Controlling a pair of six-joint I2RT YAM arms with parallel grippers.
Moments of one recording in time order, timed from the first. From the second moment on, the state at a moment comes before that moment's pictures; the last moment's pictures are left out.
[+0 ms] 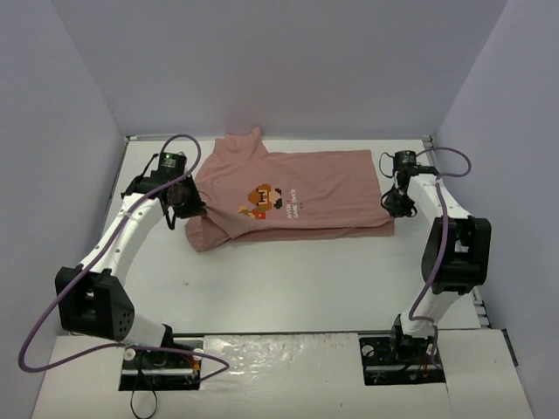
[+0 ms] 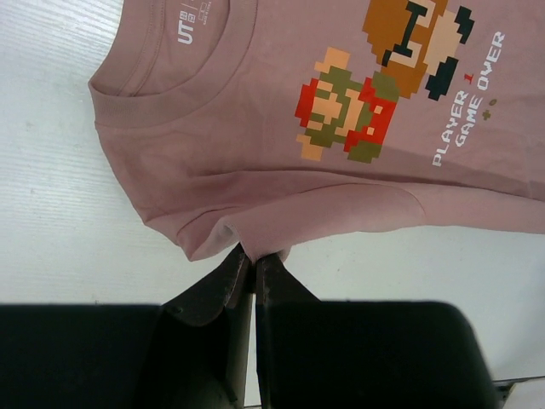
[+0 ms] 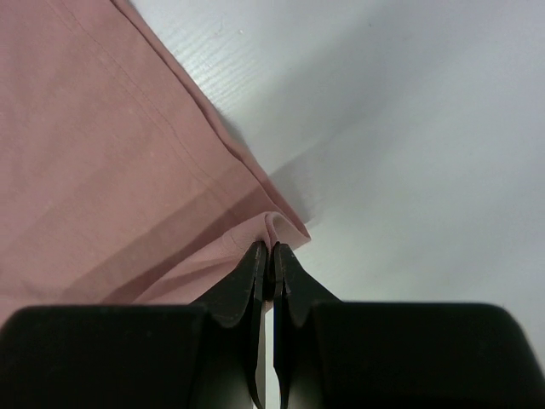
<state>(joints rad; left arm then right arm) -0.19 1.43 1.28 -0.81 0.07 -0.57 -0.04 1.74 1.27 -0.73 0.25 0.49</state>
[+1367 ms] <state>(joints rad) -0.16 1.78 1.58 -0.77 0.06 -0.36 0.02 2.02 1.53 -0.73 0.29 0.45</state>
